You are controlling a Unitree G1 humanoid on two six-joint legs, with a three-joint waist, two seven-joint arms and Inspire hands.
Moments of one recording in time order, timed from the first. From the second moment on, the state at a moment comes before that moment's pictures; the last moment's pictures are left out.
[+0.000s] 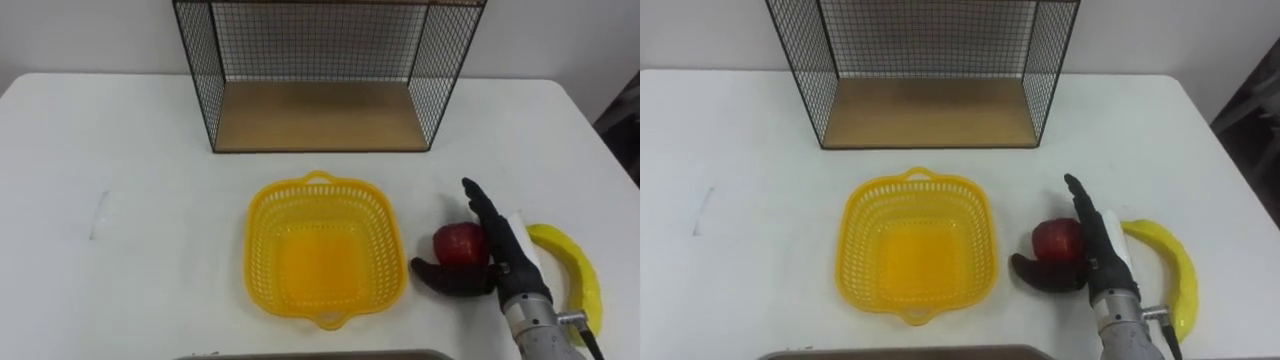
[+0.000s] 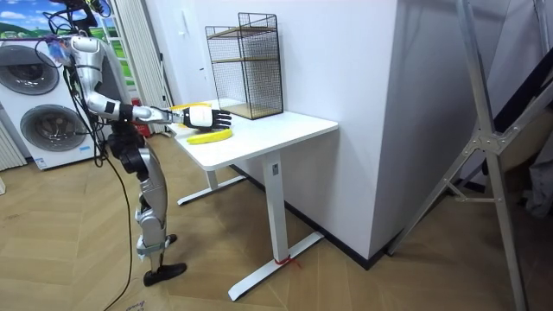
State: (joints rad) left arm 0.27 0.22 0.05 1.05 0.39 0.02 0.06; right arm 0.24 -0.29 0.03 0.19 -0.17 -0.16 -0.09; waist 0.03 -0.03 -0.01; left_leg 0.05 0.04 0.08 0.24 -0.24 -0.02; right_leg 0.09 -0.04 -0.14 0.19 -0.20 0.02
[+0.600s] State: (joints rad) left arm 0.28 0.22 0.05 1.03 0.40 0.01 0.10; right arm 0.23 -0.28 0.02 0.29 -0.20 -0.23 -0.13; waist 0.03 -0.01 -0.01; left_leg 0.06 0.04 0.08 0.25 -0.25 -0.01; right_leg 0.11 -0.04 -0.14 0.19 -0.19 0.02
